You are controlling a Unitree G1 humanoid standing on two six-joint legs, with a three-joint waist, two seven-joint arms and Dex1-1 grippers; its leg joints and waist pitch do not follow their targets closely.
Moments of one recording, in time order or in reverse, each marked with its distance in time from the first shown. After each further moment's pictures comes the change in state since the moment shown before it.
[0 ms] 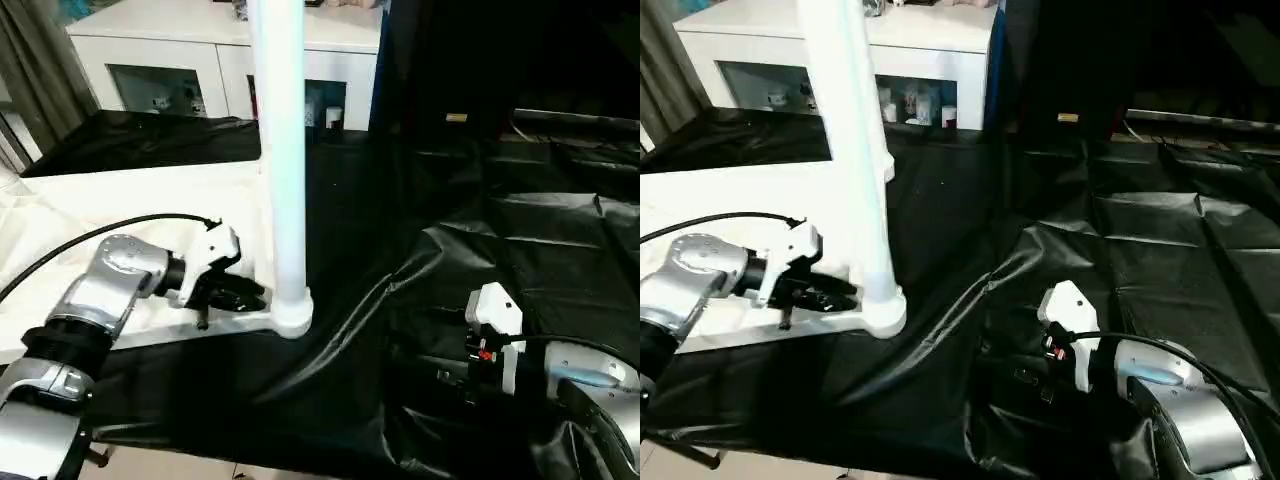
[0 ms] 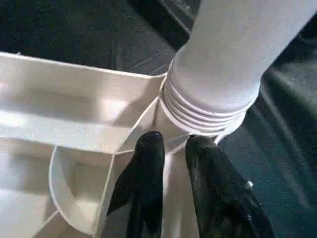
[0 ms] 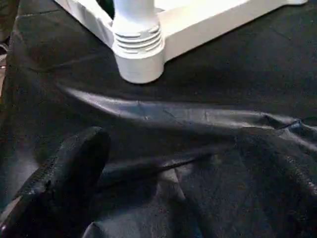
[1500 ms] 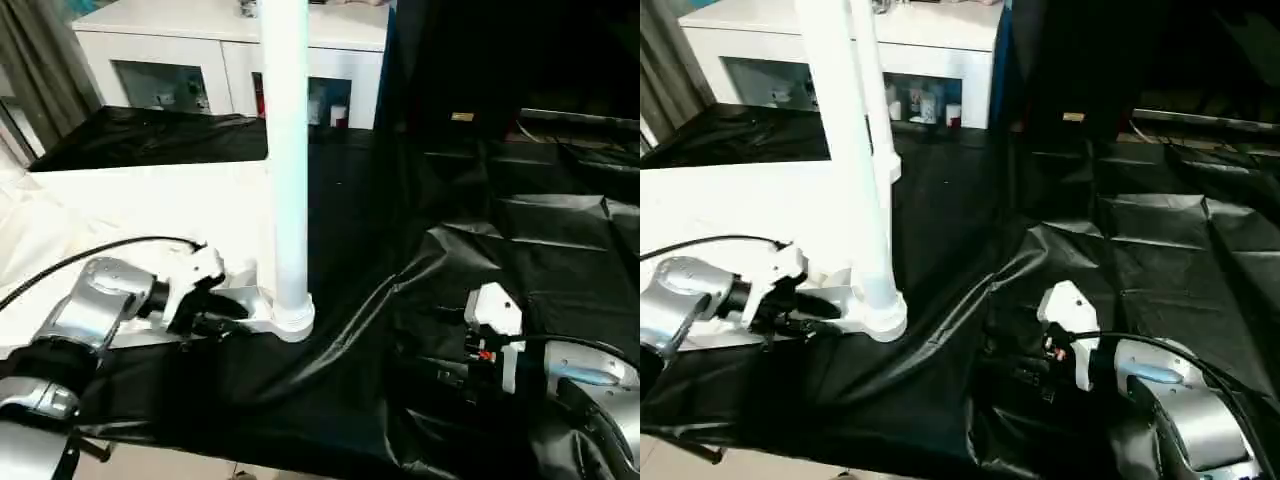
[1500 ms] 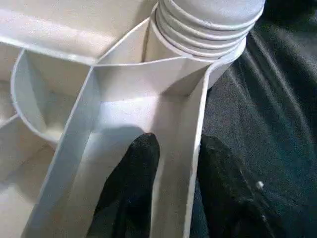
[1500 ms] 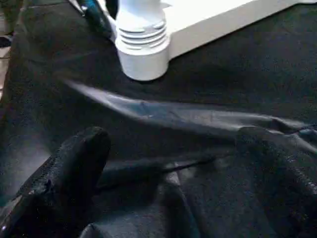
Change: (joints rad) left arm 0.078 0.036 0.011 0.034 0.027 -0.053 -0.015; right arm -0.008 -0.009 0.021 0.019 -0.011 -0.024 0.013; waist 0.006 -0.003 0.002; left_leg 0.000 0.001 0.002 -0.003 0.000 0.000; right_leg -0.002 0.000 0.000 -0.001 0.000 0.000
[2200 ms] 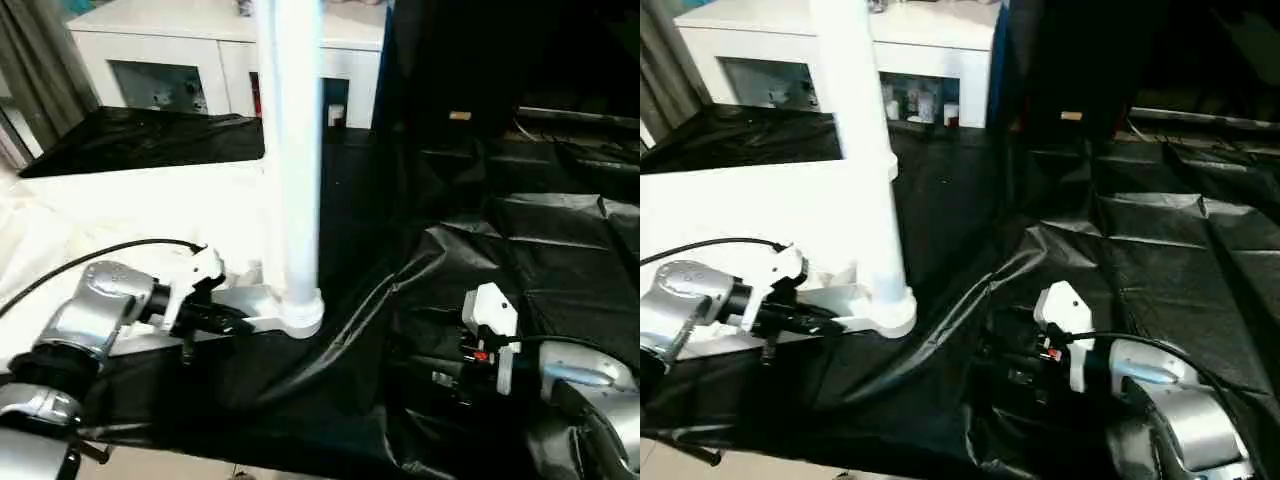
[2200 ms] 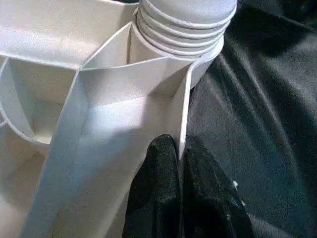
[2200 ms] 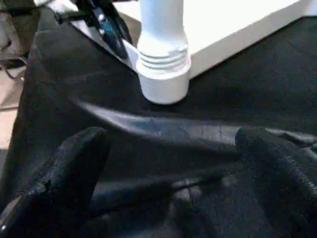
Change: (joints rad) left arm 0.028 -0.052 0.016 -0.068 -0.023 0.039 -0.002; right arm 0.000 0.037 -0.007 0.001 0.056 0.000 0.011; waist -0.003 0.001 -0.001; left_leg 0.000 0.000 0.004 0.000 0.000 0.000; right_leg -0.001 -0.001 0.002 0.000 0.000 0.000
